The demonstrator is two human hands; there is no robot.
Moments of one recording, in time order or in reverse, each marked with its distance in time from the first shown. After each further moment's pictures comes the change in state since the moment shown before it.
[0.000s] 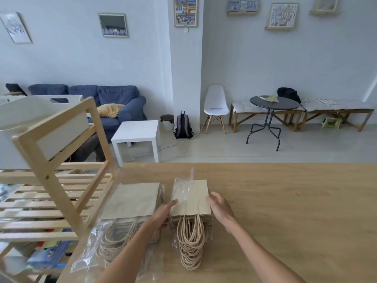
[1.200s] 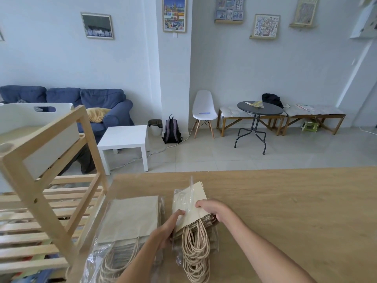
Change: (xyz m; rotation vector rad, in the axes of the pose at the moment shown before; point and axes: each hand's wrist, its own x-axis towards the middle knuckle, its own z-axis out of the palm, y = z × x) left_hand 0.064 -0.014 -0.020 -0.126 -0.140 -0.221; right_hand 0.034 -0.077 0.029 -0.130 -0.152 0.348
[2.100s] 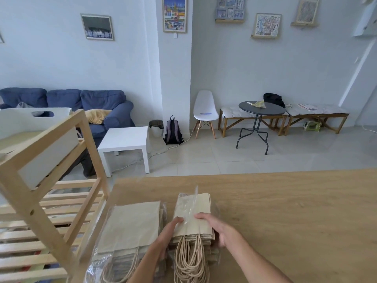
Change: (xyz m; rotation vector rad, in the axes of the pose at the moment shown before) left_hand 0.003 -0.005 -0.009 -0.055 -0.016 0.113; right_hand 0.029 0.041 0.014 0.313 -0.236 0.175
